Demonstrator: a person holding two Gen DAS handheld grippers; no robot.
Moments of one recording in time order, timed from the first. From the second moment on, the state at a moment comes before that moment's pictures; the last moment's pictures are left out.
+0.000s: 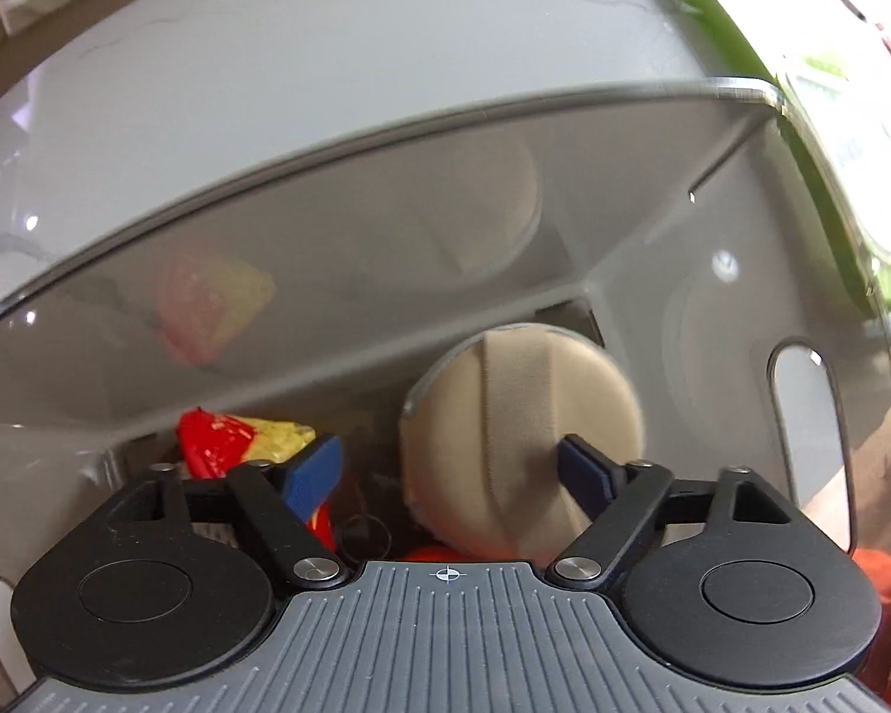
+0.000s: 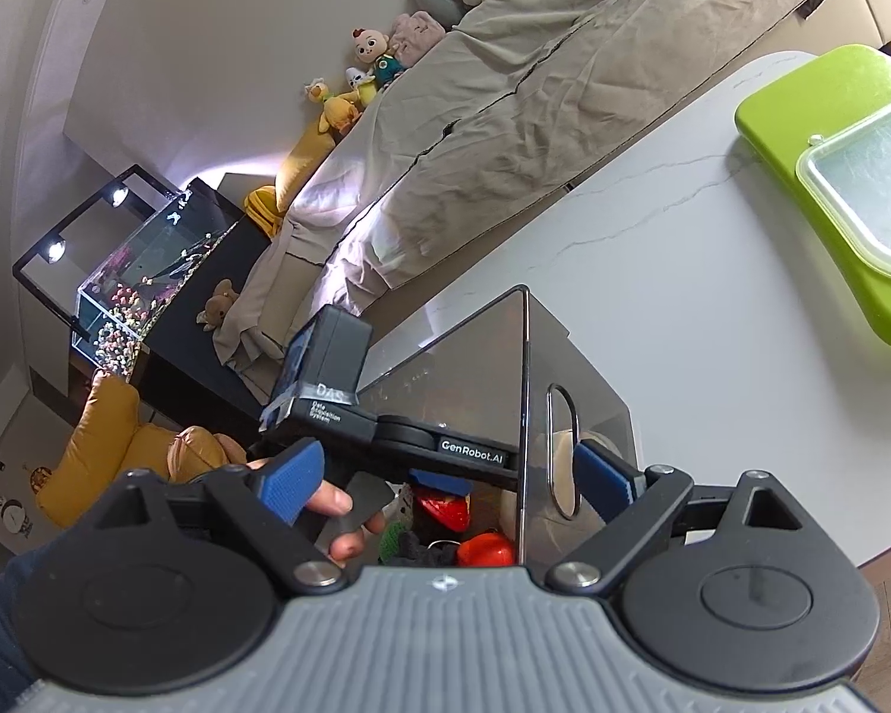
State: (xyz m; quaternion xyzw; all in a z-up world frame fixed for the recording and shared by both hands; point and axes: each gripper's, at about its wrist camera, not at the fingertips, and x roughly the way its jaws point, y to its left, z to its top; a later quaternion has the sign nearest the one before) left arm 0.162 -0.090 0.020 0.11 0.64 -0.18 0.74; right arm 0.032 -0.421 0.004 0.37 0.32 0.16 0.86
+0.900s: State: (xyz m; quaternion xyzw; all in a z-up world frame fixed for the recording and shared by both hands) left arm 0.152 -0.049 0.058 -0.01 0.77 -0.23 0.59; right arm 0.035 -0.405 0.009 0.36 0.32 0.18 0.86
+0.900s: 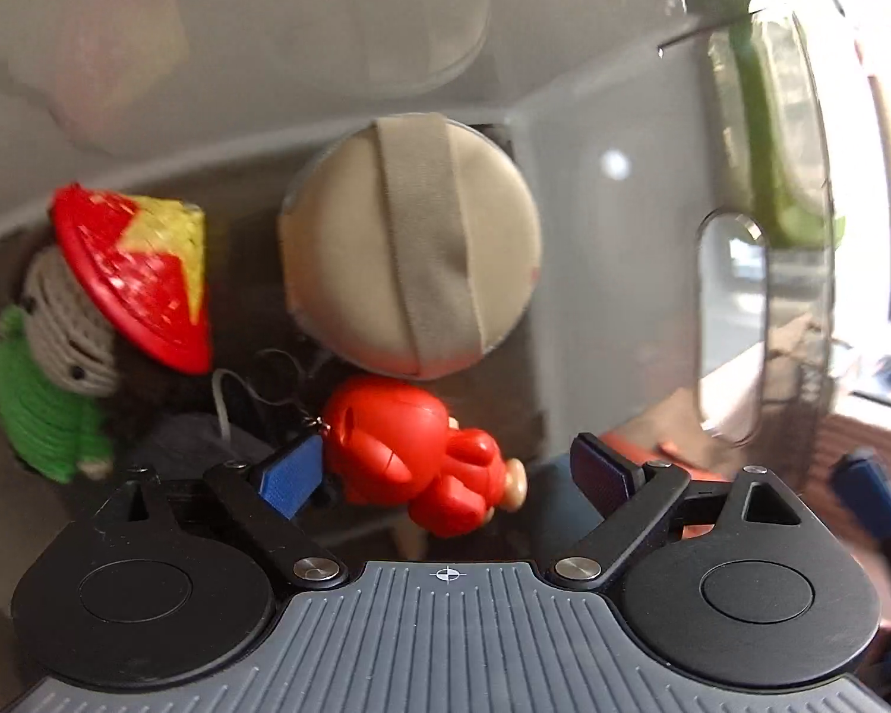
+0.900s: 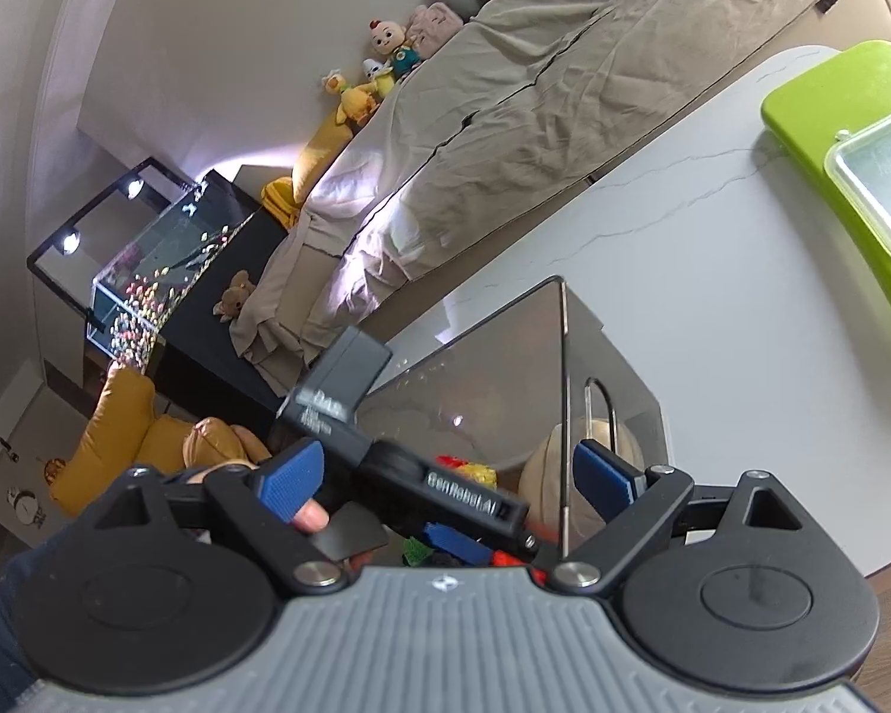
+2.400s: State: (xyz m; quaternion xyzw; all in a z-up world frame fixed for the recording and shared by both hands) left arm 0.164 0.101 0.038 -0.04 0.62 -0.19 0.76; right arm 0.063 -0.402 0.000 0.23 0.38 0.05 0.89
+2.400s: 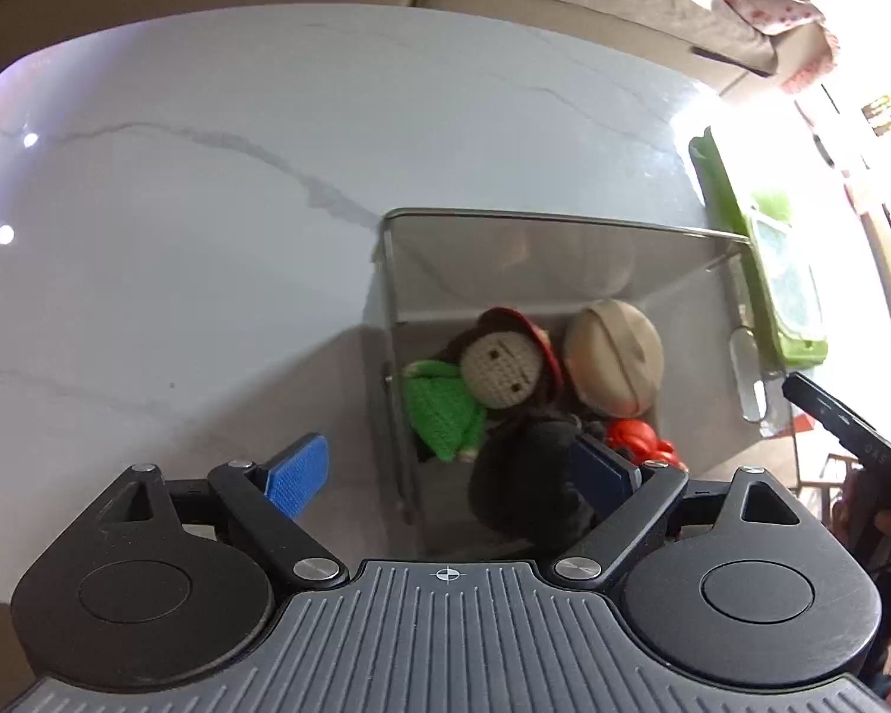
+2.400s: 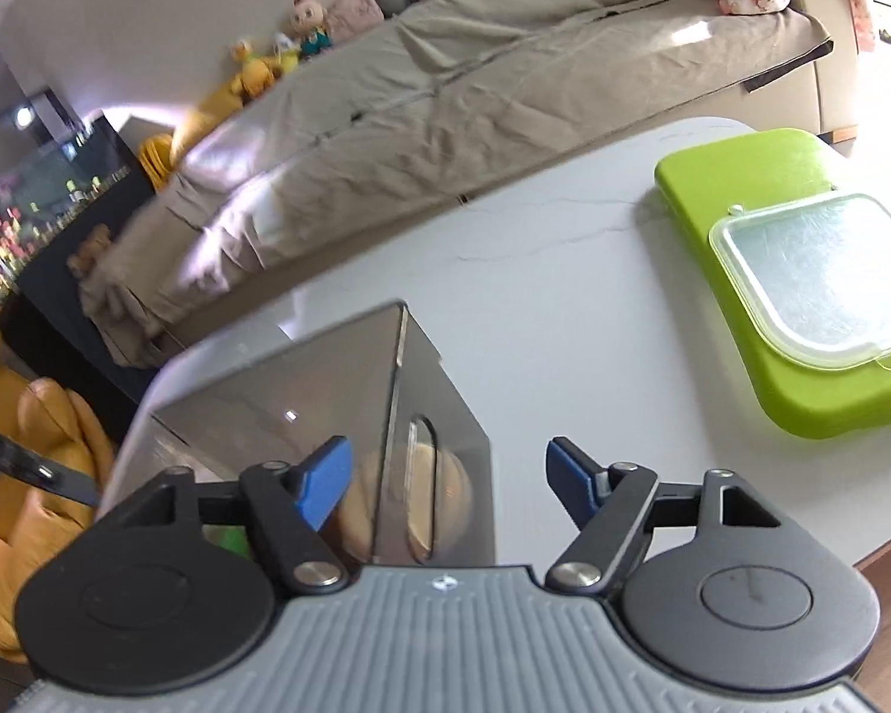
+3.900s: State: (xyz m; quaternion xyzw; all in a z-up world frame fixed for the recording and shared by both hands) left arm 0.212 -0.330 -0.042 -0.21 0.65 -0.37 0.63; right arm -0.138 -0.605 -0.107 0.57 0.15 -0.14 0.80
